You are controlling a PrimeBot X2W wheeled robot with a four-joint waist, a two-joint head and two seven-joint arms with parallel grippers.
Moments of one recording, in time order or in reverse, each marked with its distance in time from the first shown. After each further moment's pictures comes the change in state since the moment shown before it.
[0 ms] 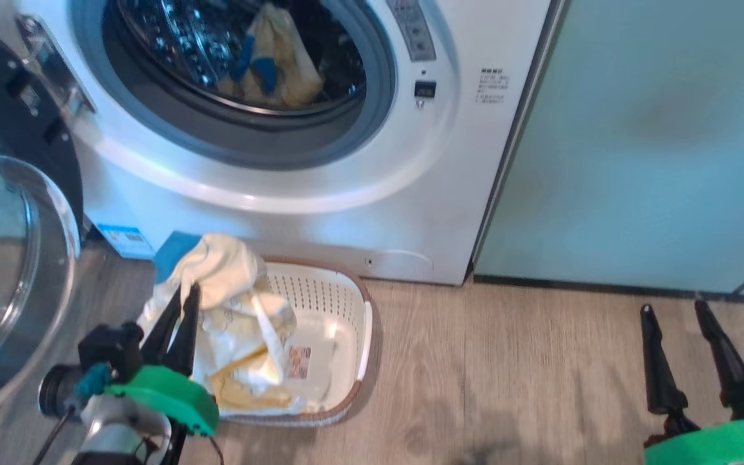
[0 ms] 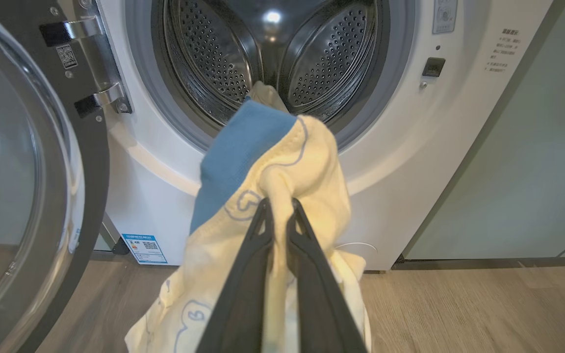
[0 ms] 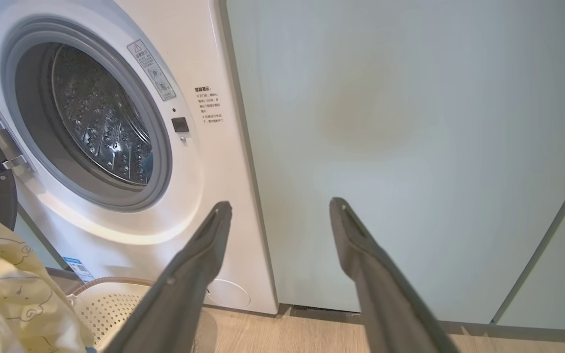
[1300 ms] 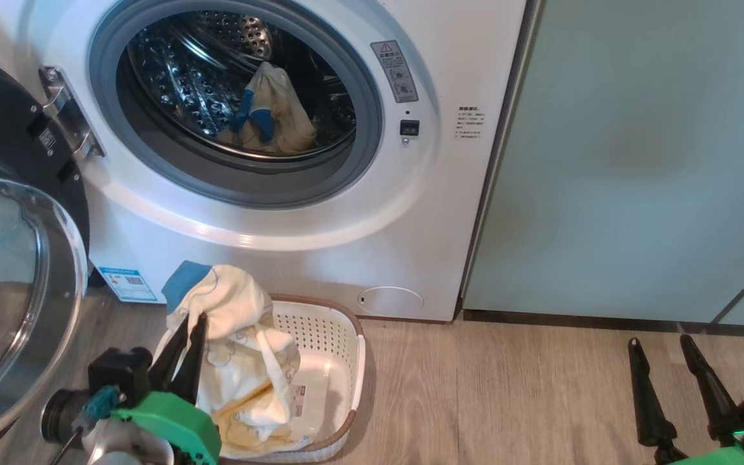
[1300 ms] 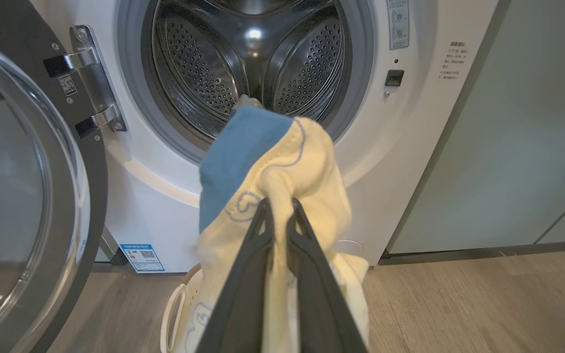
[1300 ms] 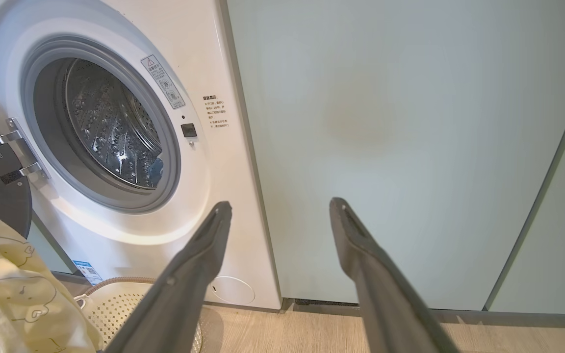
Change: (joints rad) left arm 0.091 0.031 -0.033 -0.081 -0.001 0.032 0.056; right arm 0.073 0.000 0.022 0.007 0.019 0.000 0.013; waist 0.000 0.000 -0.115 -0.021
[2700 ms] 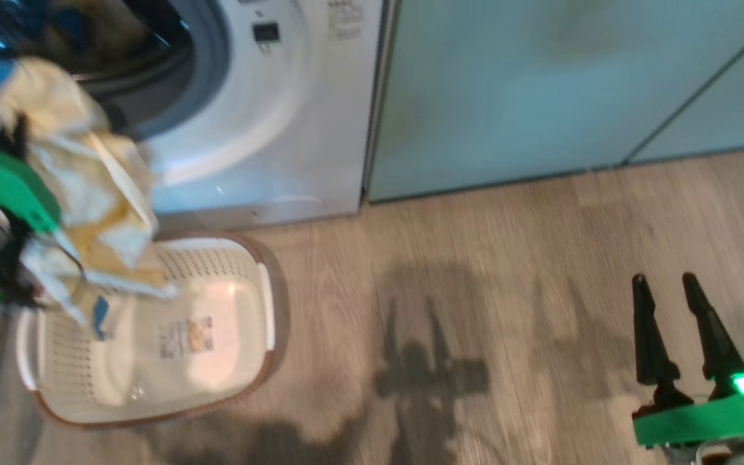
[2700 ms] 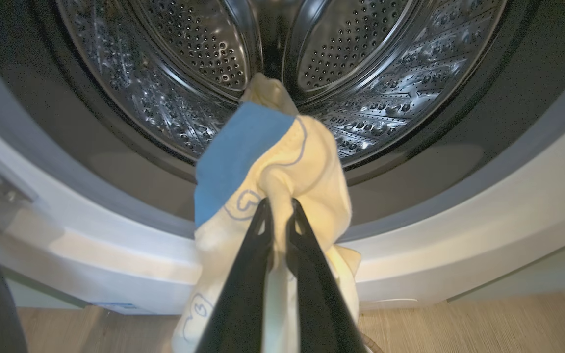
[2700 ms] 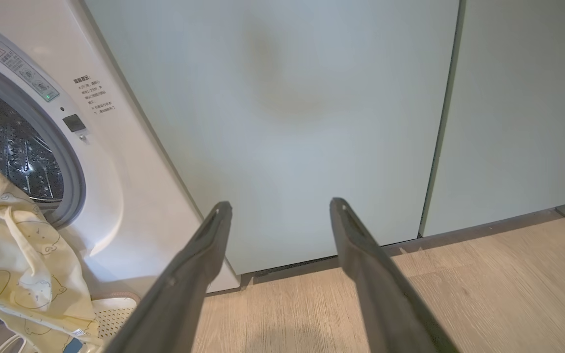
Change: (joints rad) left arm -0.619 0.190 0.110 0.471 -0.160 -0.120 0.194; right arm -0.118 0.000 0.044 -0.017 0.134 0.000 -0.011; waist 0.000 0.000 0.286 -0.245
